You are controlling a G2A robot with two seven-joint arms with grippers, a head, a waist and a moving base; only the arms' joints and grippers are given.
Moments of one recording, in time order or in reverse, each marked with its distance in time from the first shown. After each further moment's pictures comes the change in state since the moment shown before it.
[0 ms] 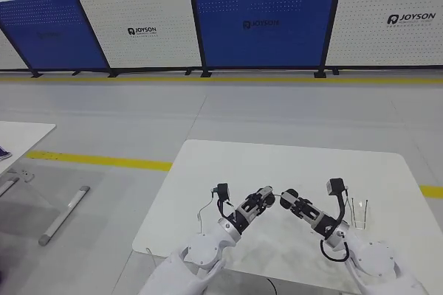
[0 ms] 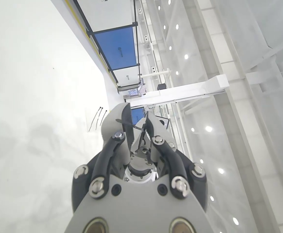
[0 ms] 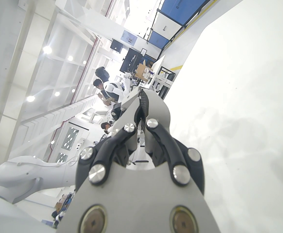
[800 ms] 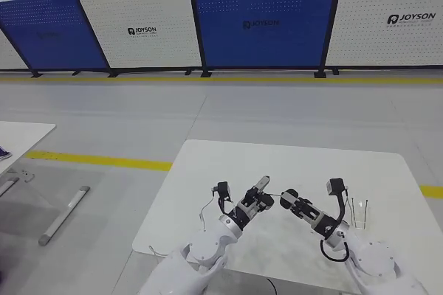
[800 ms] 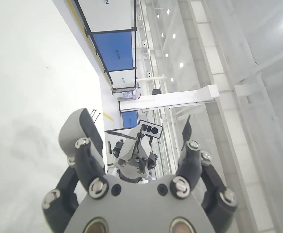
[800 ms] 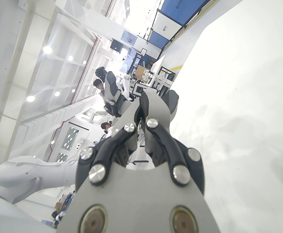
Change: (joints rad) left arm -0.031 -0.003 0.013 0.022 -0.098 0.013 0.022; right arm 0.000 0.000 0.000 0.000 0.000 0.000 0.000
